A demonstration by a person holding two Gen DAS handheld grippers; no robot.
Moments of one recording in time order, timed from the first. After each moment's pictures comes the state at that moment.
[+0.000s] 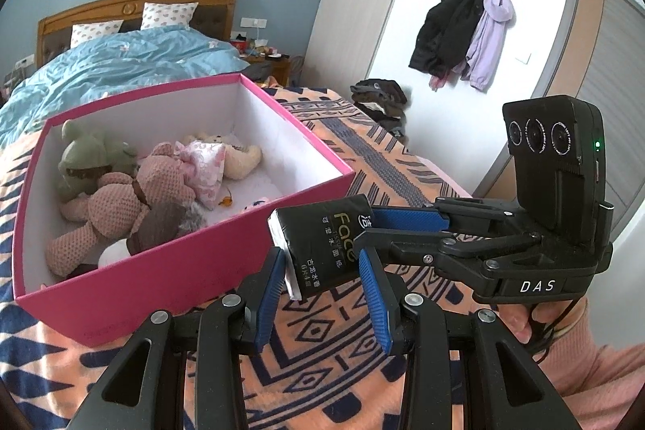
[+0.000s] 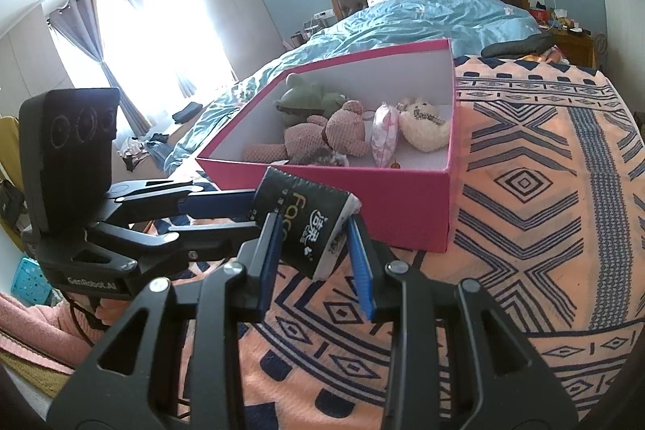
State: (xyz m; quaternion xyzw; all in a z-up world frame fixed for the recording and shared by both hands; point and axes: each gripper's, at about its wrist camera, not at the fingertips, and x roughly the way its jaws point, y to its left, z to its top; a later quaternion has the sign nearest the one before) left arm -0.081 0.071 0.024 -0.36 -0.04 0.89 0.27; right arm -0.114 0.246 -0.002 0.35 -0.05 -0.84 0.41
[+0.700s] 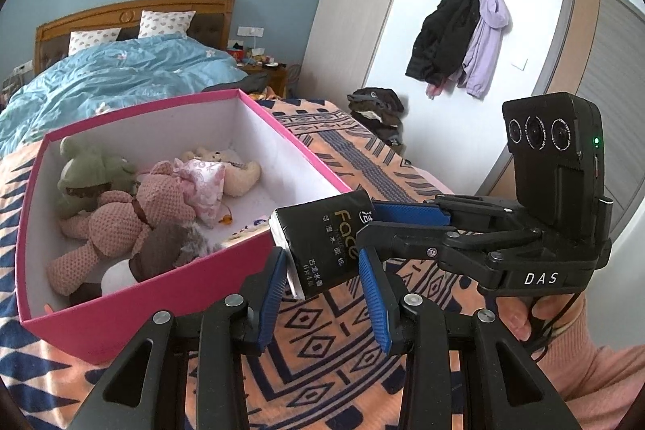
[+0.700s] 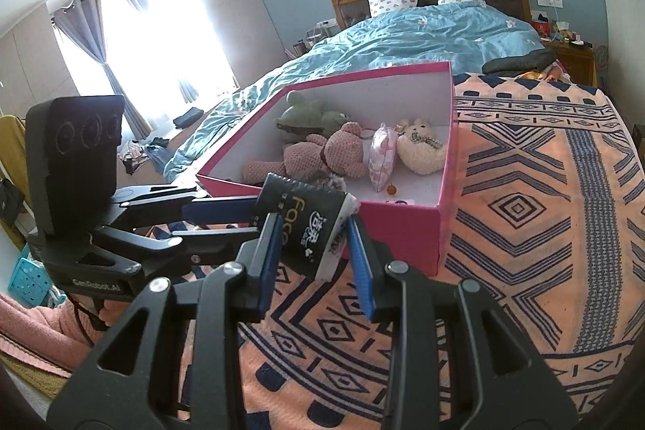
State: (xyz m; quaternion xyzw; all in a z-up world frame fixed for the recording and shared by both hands) left arm -0.086 0.074 0.034 -0.35 -0.04 0.90 0.27; right arm -0.122 0.249 0.012 0.33 -0.04 -0.85 0.41
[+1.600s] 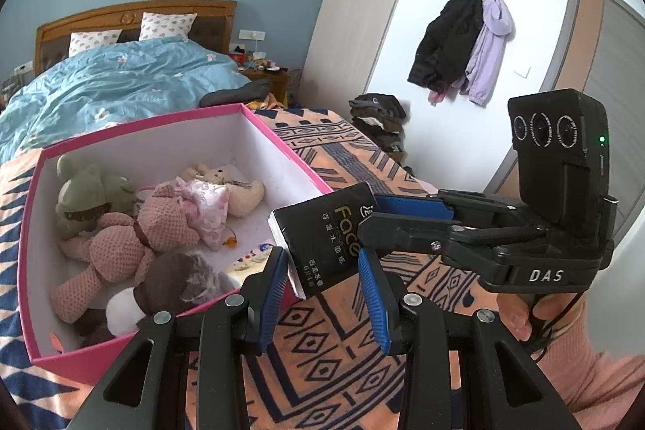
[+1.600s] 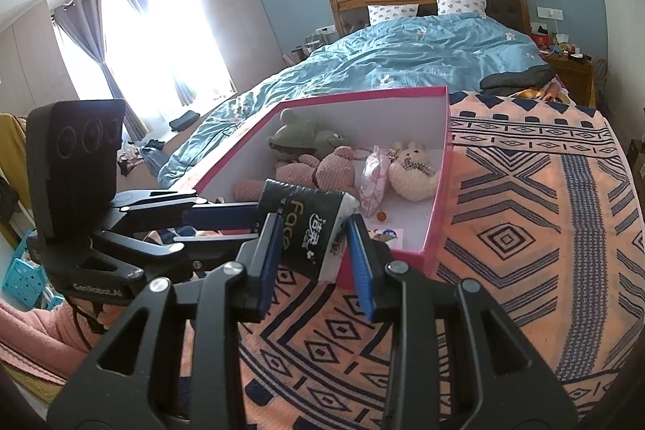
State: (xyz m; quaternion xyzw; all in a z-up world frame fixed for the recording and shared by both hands) left arm -0.112 0.069 0.045 -0.35 -0.05 0.90 0.27; right arm -0.141 0.248 0.030 0.32 -0.04 -0.85 0.41
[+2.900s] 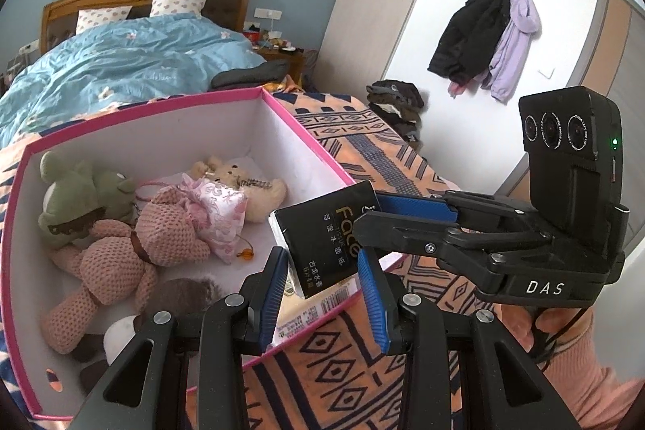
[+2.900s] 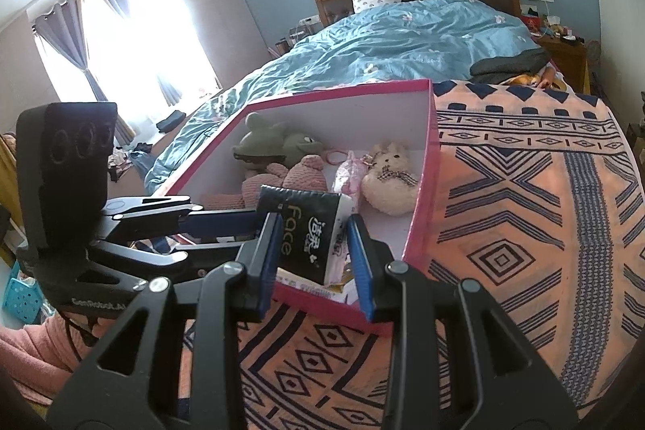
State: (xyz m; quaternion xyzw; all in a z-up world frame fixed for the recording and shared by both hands) left arm -0.164 0.072 0.029 -0.39 -0.06 0.89 0.25; right arm -0.192 0.238 0.017 0.35 -0.05 -0.85 0.38
